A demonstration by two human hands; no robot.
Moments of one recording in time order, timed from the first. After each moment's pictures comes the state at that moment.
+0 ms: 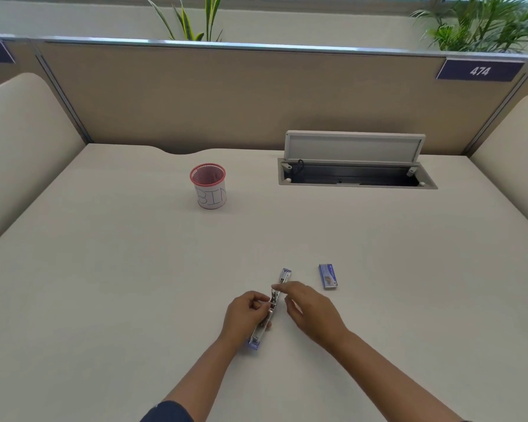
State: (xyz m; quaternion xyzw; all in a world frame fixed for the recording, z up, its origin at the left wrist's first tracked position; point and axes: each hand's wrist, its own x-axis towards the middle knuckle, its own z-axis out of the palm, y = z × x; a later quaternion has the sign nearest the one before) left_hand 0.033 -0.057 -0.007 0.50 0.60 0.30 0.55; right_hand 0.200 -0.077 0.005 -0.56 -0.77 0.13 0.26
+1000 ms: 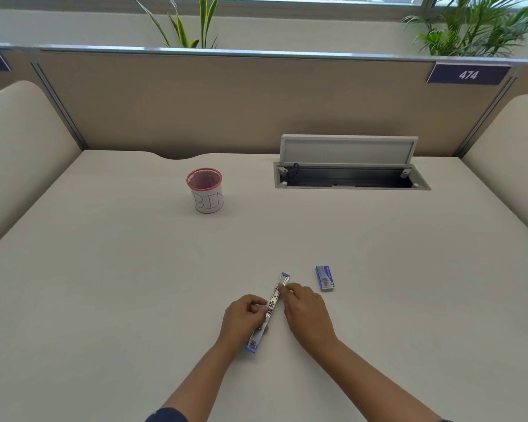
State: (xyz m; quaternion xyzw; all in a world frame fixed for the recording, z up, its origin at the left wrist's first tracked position) left_hand 0.032 -0.058 -0.005 0.51 0.61 0.28 0.53; right_hand 0.189 -0.072 -0.018 -0.64 -0.75 -0.02 0.16
